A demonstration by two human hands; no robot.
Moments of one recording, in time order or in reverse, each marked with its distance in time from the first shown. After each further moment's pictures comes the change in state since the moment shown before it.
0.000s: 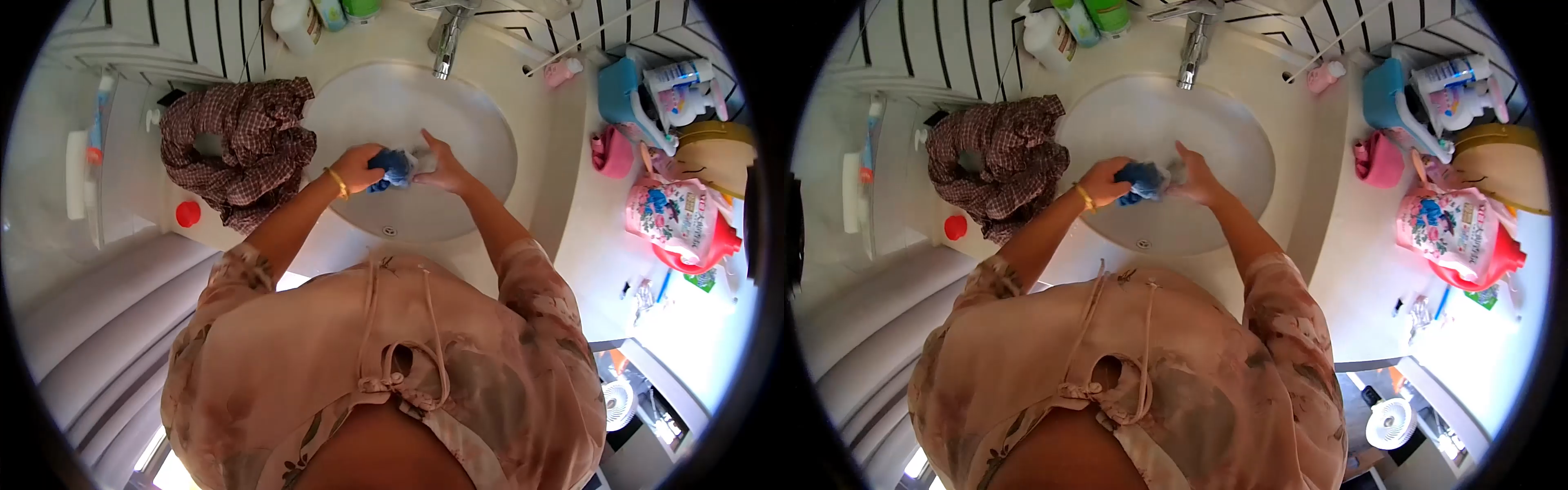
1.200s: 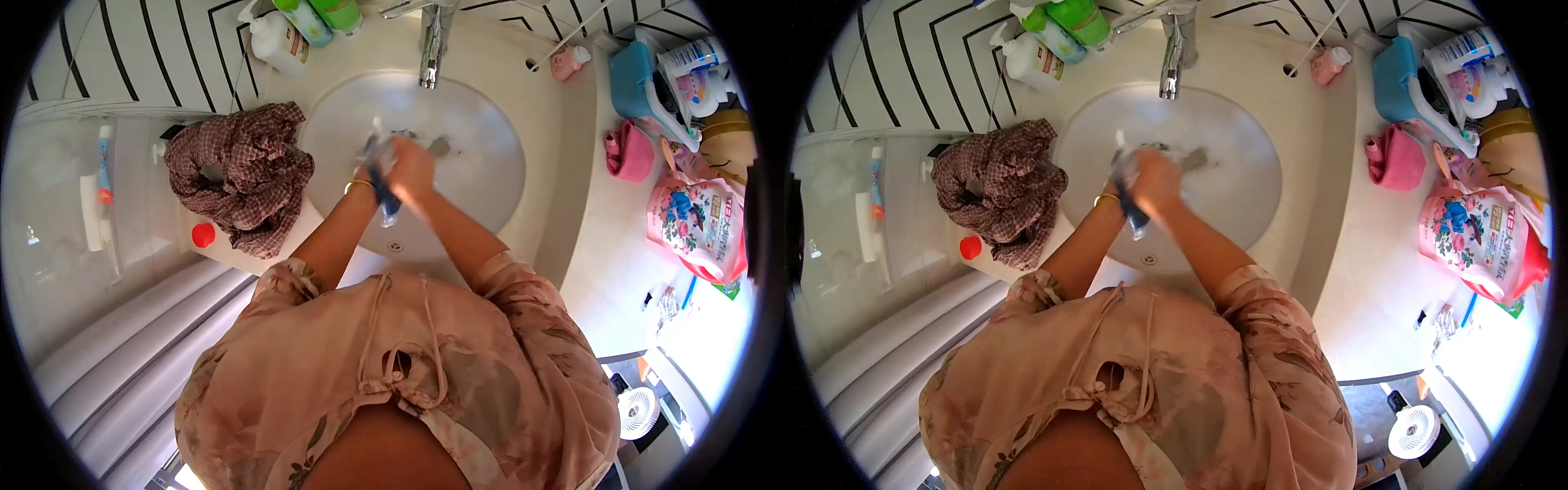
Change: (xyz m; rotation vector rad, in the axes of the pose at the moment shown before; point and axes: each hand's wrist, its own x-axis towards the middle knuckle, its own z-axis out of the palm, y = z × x) left_hand 0.060 -0.056 0.056 -1.705 -0.051 0.035; right_hand 0.046 -0.088 0.025 -0.177 0.250 0.203
